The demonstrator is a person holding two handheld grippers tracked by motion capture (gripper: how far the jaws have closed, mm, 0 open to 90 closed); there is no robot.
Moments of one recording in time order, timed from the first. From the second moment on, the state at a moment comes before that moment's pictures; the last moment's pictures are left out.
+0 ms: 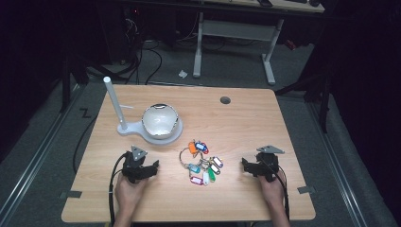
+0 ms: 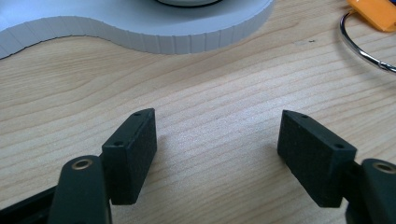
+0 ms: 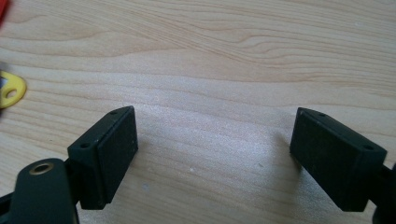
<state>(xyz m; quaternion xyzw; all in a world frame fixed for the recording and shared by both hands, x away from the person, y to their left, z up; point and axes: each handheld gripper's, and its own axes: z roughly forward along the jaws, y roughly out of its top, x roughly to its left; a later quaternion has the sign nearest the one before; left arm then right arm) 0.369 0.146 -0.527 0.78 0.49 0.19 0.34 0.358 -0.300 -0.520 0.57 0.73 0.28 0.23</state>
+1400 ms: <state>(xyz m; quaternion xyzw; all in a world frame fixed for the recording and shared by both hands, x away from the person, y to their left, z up) 0.369 0.141 -0.526 0.78 0.49 0.18 0.34 0.358 -0.300 -0.520 0.57 0.73 0.28 0.23</state>
